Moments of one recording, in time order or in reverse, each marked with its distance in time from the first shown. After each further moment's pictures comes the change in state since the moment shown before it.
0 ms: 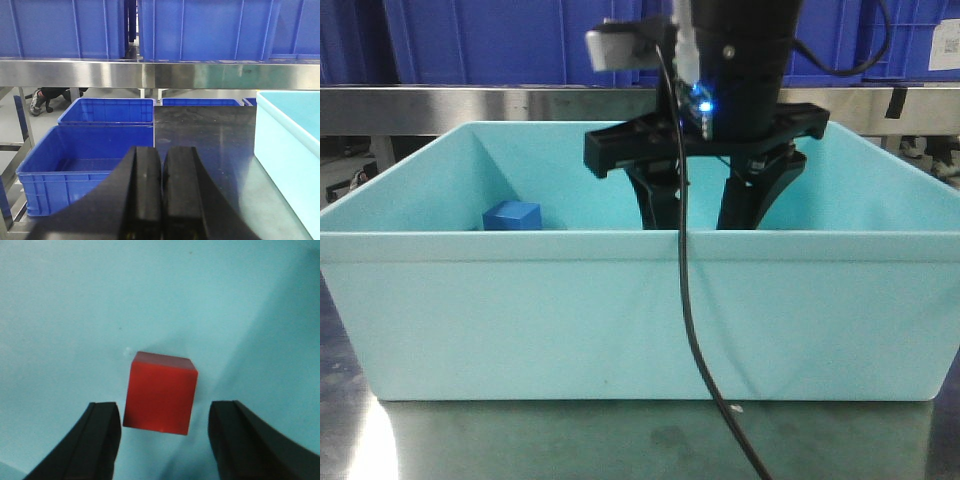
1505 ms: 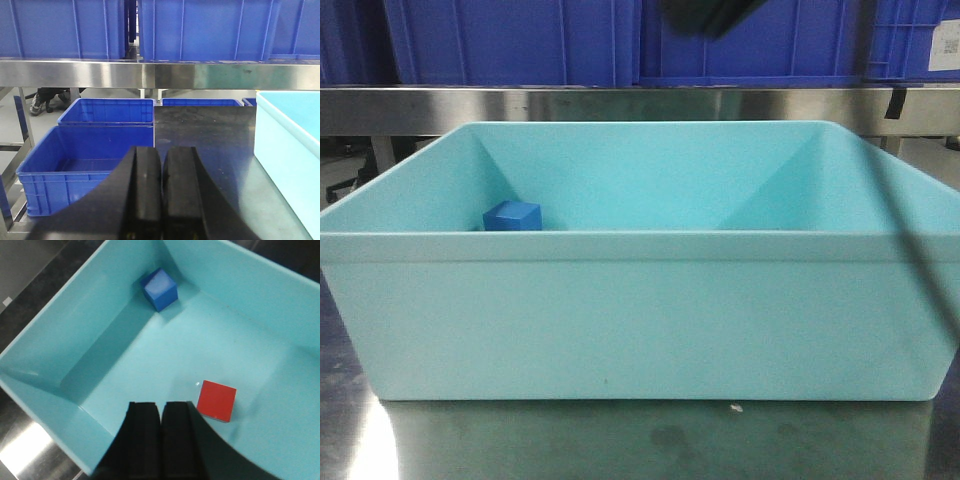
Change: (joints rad) left arm 0.000 0.000 0.000 0.000 0.000 0.000; right arm 0.016 -0.417 0.167 0.168 -0.218 -0.151
